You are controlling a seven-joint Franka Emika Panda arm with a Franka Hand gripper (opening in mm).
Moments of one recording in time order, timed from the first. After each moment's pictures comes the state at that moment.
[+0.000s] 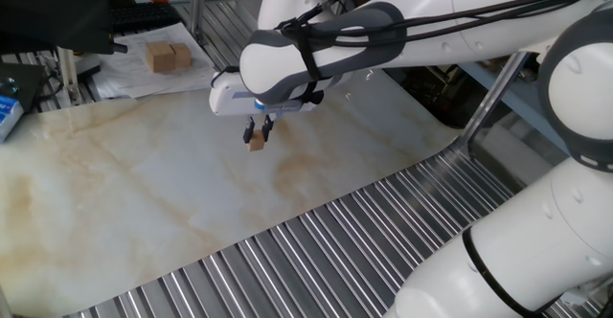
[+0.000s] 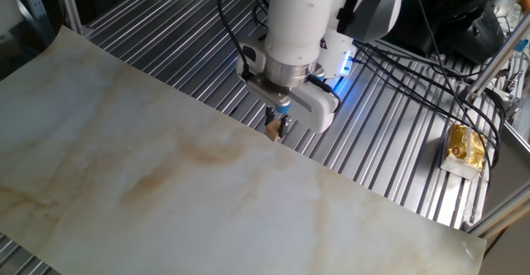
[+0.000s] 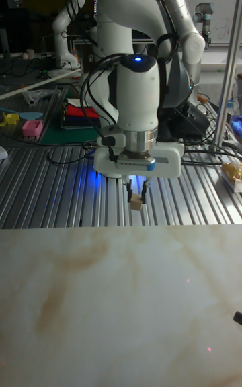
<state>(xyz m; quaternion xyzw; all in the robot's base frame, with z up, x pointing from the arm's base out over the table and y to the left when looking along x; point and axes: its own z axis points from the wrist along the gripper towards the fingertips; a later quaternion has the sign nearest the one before) 0.448 0.055 0.236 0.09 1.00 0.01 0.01</state>
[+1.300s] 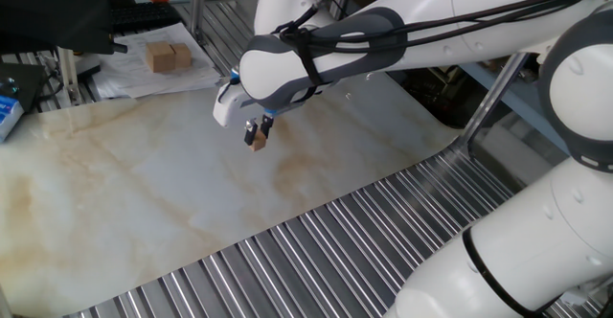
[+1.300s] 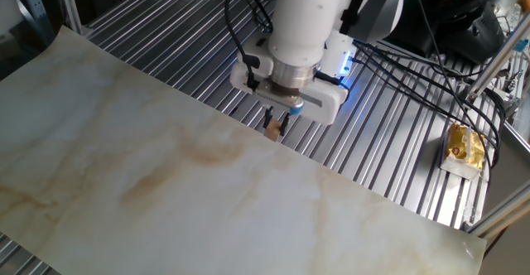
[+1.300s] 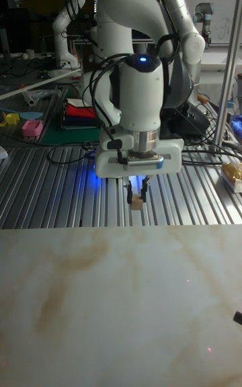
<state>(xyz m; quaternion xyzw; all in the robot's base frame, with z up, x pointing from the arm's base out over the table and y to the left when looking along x) 0.448 0.055 0.236 -0.07 1.00 -0.01 0.01</state>
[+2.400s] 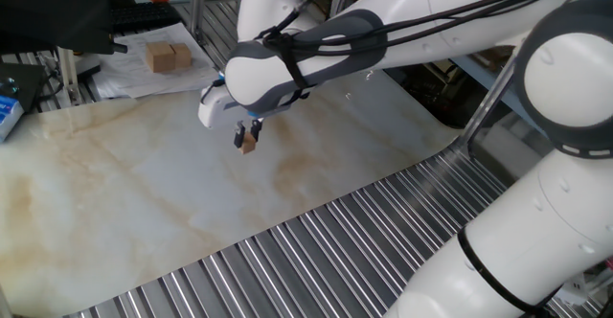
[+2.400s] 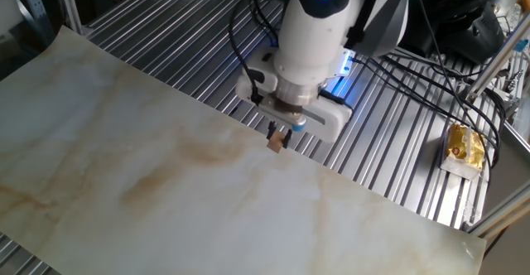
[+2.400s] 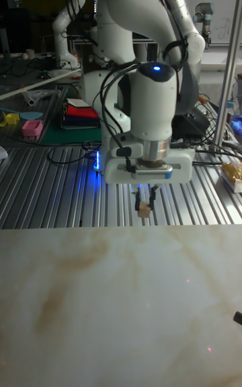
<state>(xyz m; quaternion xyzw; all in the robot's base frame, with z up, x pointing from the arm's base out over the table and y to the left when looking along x) 0.460 0.072 0.223 -0.03 1.00 -0.02 0.01</state>
